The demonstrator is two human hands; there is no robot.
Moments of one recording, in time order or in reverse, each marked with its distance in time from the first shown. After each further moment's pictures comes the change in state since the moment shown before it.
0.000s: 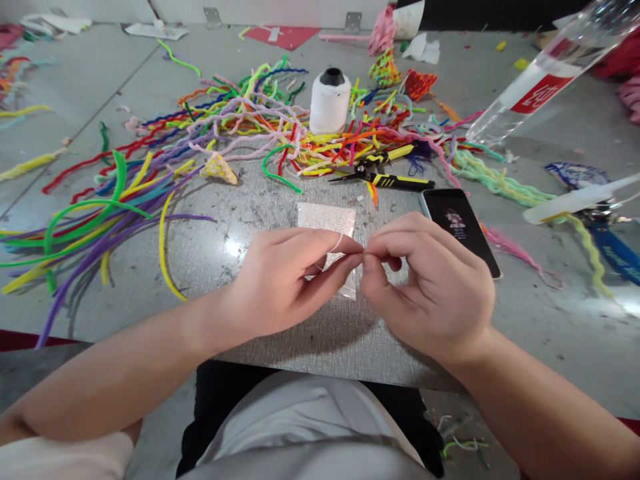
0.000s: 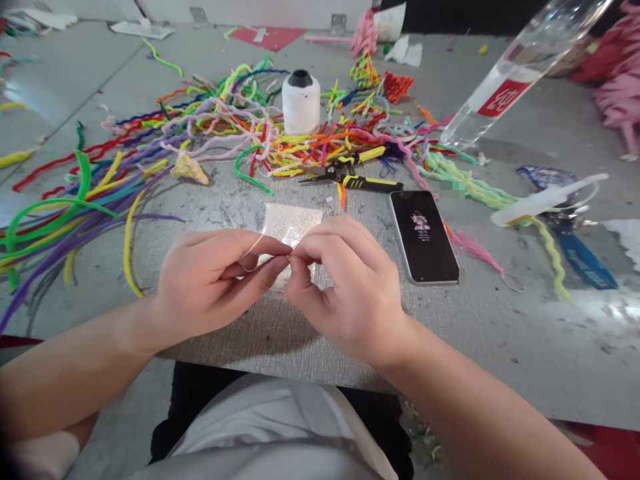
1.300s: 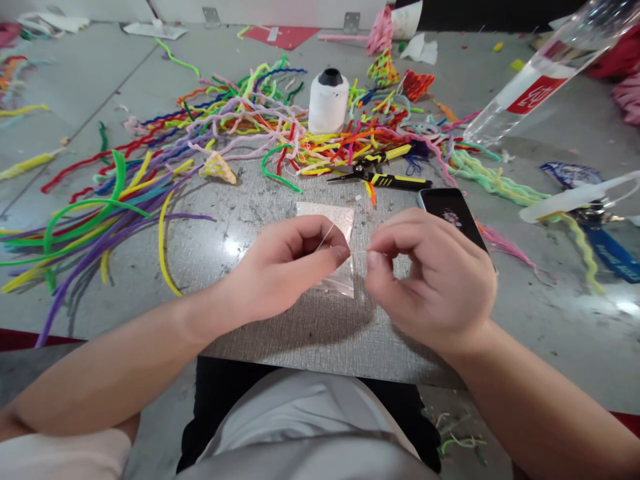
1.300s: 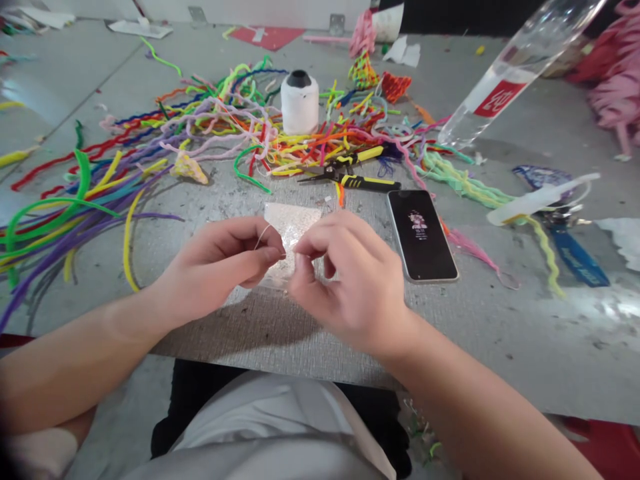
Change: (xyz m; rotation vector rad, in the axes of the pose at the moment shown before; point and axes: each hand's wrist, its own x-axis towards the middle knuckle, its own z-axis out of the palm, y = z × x) left_hand 0.011 0.001 -0.001 -0.888 -0.210 -0.734; right_hand 0.000 0.006 -0.004 0.010 0.021 -0.027
